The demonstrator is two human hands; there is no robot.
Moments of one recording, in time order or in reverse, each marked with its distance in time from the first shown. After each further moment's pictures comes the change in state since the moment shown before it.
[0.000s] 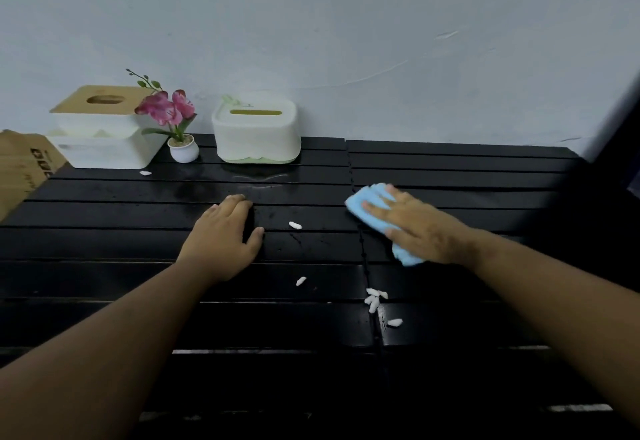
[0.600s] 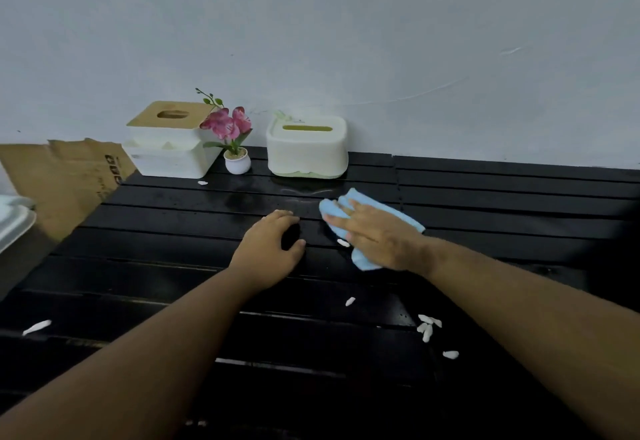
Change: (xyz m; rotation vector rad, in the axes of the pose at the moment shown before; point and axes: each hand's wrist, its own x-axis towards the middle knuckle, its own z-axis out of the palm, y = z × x) left_hand -0.004 -0.007 -0.009 -0.308 0.053 -0.060; right_hand 0.128 -0.075 0.006 -0.129 -0.123 -0.089
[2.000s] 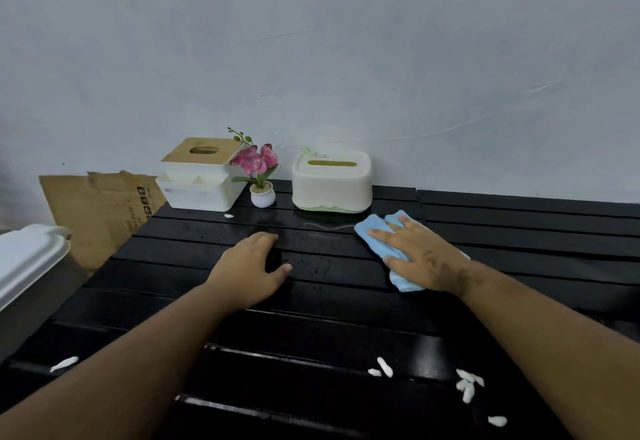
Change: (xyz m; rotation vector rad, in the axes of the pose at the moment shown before) left_hand 0.016 -0.052 -0.049 0.261 -0.109 -0.106; right_hand -0.002 0.032 -0.002 0.249 0.142 0.237
